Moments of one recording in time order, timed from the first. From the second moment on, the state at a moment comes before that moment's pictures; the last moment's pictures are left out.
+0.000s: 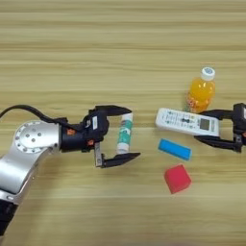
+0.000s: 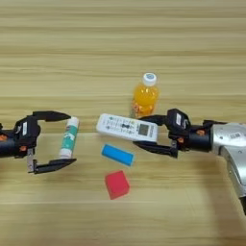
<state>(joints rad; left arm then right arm) -0.14 0.58 -0.20 -0.22 -0.26 0.10 -1.06 -0.18 -0.66 0.03 0.11 0.30 -0.04 1.24</state>
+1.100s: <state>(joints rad) -0.14 0.55 -0.10 -0.22 -0.34 0.06 -1.01 -0.15 -0.62 0.07 0.43 0.18 -0.23 1.14</state>
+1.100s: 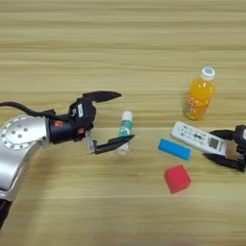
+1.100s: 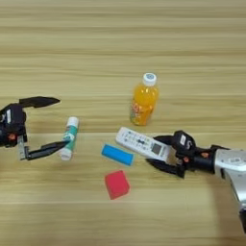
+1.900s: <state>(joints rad) -0.20 0.15 0.10 0.01 -0.11 -0.03 -0.11 -0.11 -0.63 -0.02 0.02 0.39 -0.05 1.13</state>
